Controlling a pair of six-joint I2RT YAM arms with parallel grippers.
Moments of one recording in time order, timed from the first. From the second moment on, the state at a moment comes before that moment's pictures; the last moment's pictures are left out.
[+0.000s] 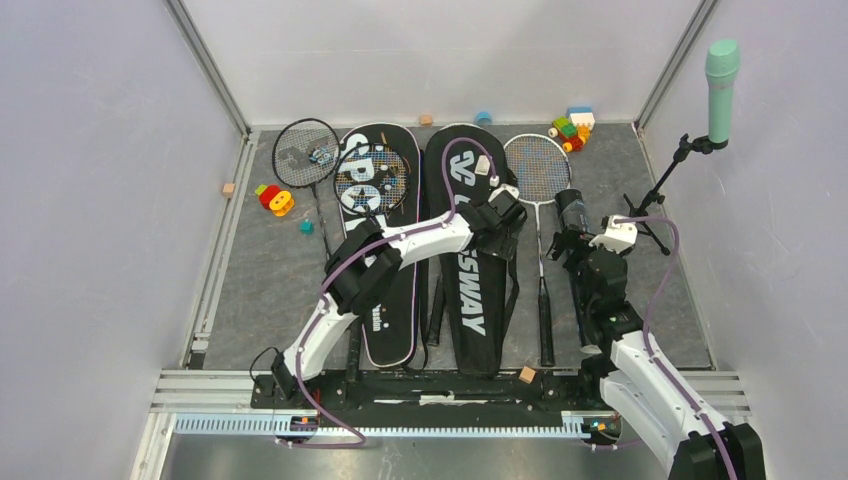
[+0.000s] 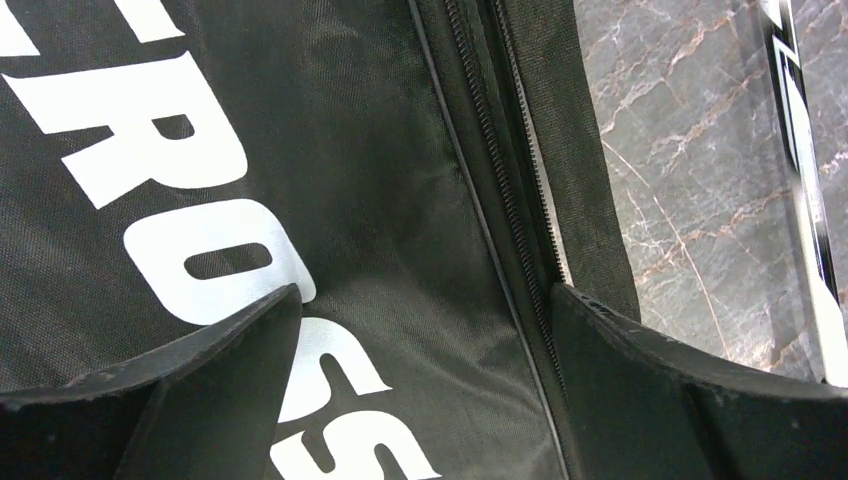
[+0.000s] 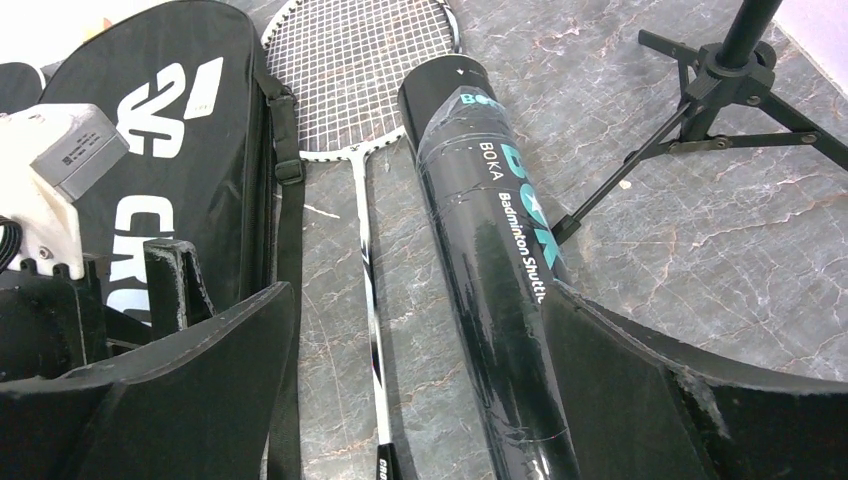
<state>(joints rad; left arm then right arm) -0.94 2.29 1.81 -0.50 -0.28 -0.44 0.25 0.71 0.26 0.22 0.40 0.32</state>
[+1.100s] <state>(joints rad) -0.97 2.26 1.76 -0.48 -0.43 -0.44 0.25 0.70 0.24 0.23 0.37 0.29</state>
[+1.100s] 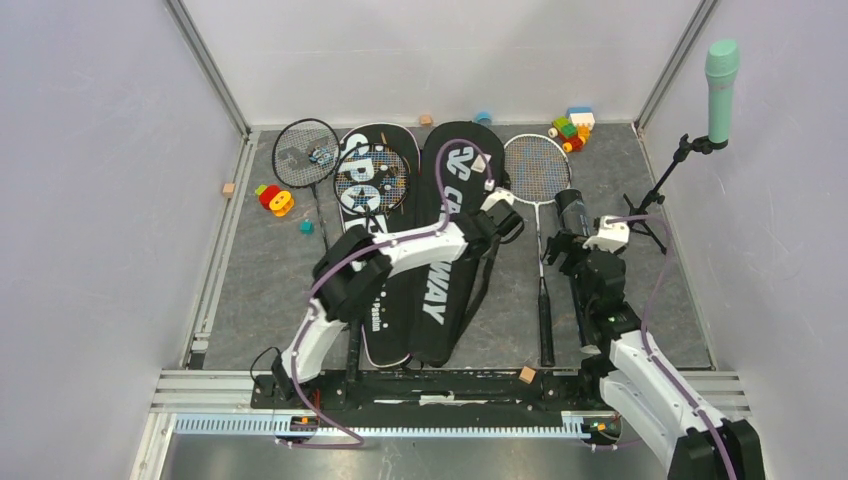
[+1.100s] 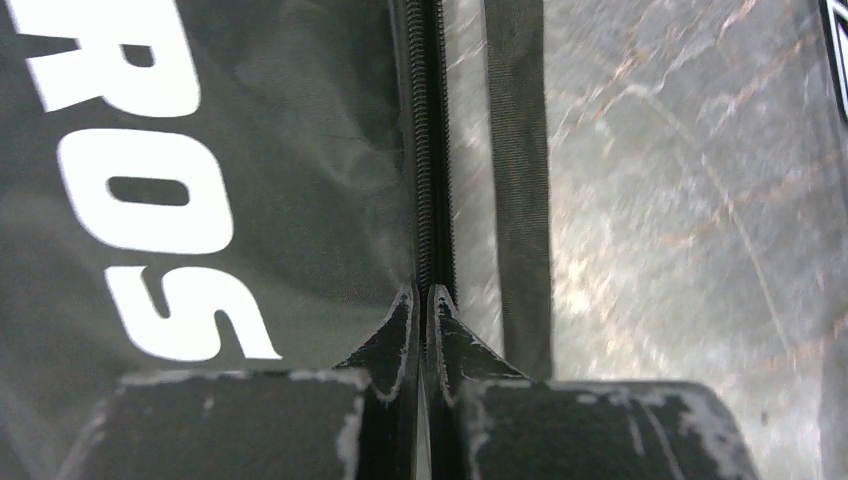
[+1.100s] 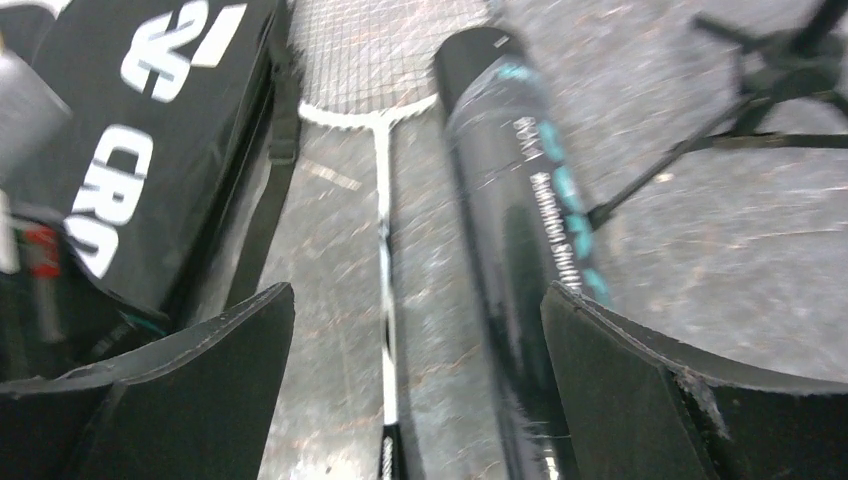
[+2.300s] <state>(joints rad) -0.94 1.65 1.19 -0.15 -0.25 -0.54 0.35 1.47 0.37 0.84 -0.24 0.57</state>
